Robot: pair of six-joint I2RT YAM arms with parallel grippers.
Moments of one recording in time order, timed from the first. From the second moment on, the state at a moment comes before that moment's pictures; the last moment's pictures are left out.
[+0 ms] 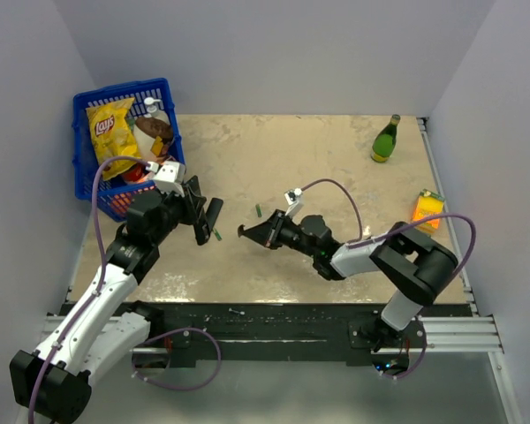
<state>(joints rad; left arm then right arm) -0.35 0.81 0.66 -0.12 0.05 -0.25 0.84 1.64 0.54 0.96 -0.18 1.01</state>
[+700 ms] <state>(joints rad) -0.35 0.81 0.66 -0.12 0.04 -0.25 0.75 2.01 0.32 1.36 -0.22 1.35</state>
